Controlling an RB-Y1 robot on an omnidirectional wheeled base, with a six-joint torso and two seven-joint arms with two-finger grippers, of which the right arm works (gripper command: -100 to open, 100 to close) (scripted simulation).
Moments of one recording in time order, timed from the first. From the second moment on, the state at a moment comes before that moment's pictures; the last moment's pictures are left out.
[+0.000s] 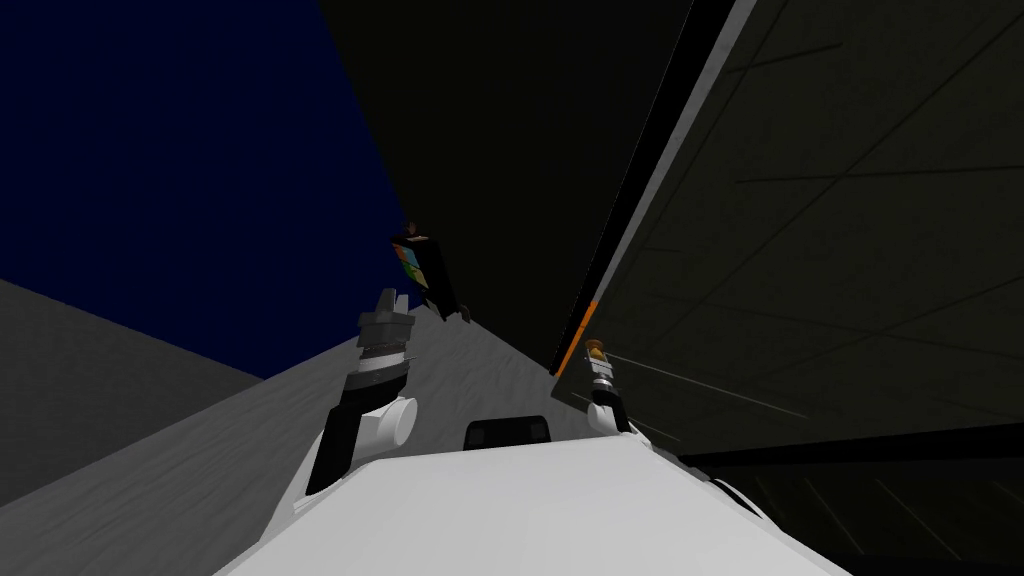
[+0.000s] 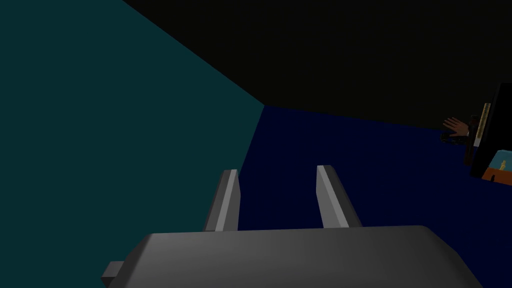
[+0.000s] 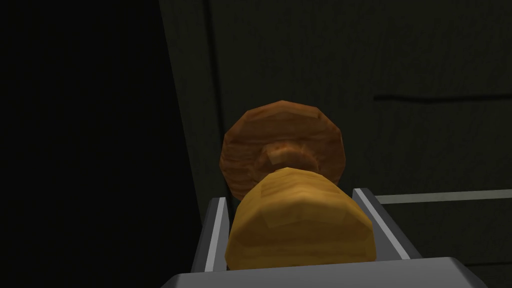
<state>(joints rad) -0.02 -0.30 0.06 -0.67 -0.66 -0.85 -1.43</state>
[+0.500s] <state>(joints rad) 0.00 -0.33 0.12 -0.70 -0.63 -0.85 -1.48</state>
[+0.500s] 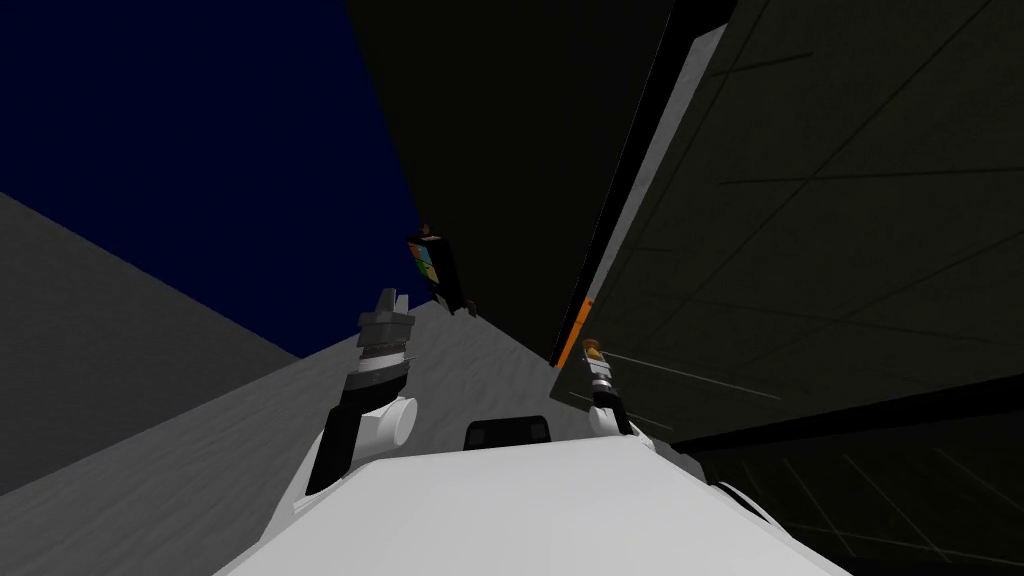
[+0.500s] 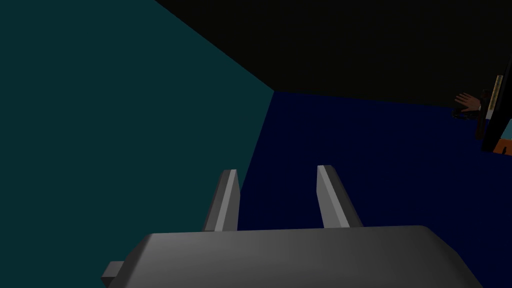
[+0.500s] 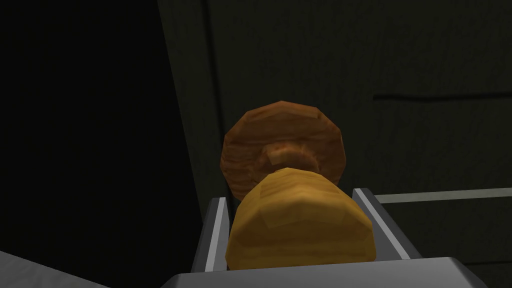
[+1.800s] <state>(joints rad) 0.05 -0.41 0.29 -0.76 -0.54 -0.88 -1.62</state>
